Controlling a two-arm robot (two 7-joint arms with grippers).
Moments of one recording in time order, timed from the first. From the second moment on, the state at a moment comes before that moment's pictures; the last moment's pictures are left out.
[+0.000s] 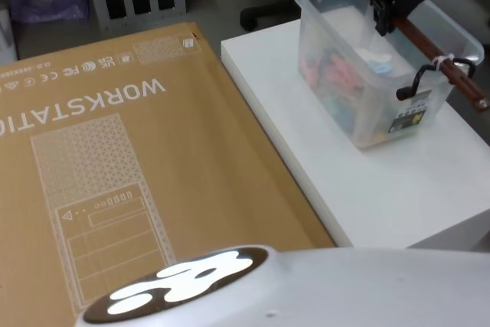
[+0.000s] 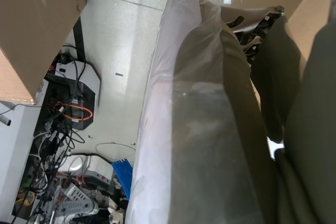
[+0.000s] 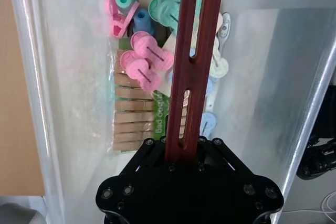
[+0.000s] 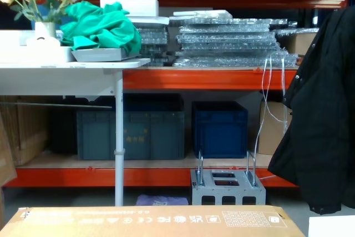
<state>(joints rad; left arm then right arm) -1.47 0.98 1.56 -0.90 0.05 0.15 -1.47 1.22 0.88 -1.17 -1.07 -0.26 0.02 1.40</state>
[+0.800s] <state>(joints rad) -1.47 0.98 1.56 -0.90 0.05 0.15 -1.47 1.20 0.83 -1.14 -1.00 -0.28 -0.04 1.45</state>
